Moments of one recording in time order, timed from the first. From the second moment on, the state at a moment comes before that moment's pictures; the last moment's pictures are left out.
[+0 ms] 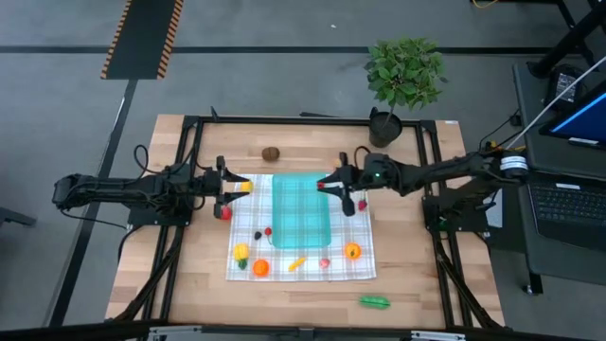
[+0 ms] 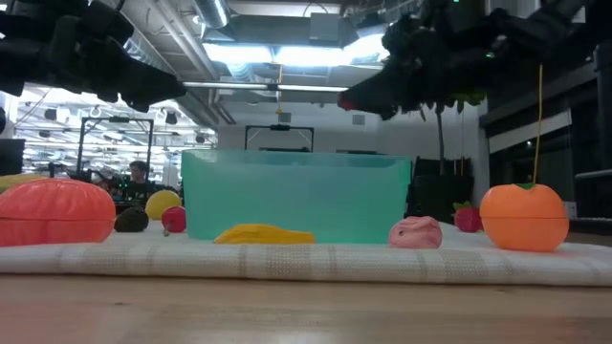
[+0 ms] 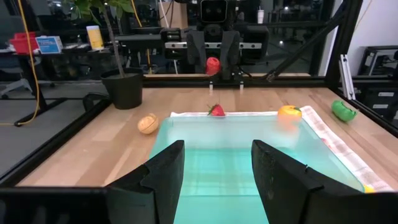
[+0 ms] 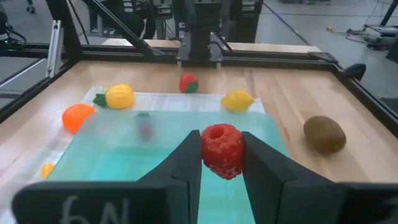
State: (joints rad) left arm 0.13 0.38 0.09 0.20 0.02 0.03; right arm -0.15 1.45 0.61 0.60 -0.19 -0.08
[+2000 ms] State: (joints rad) left arm 0.13 0.38 0.09 0.19 0.02 0.03; right arm -0.05 1.90 1.14 -0.05 -0.17 -0.14
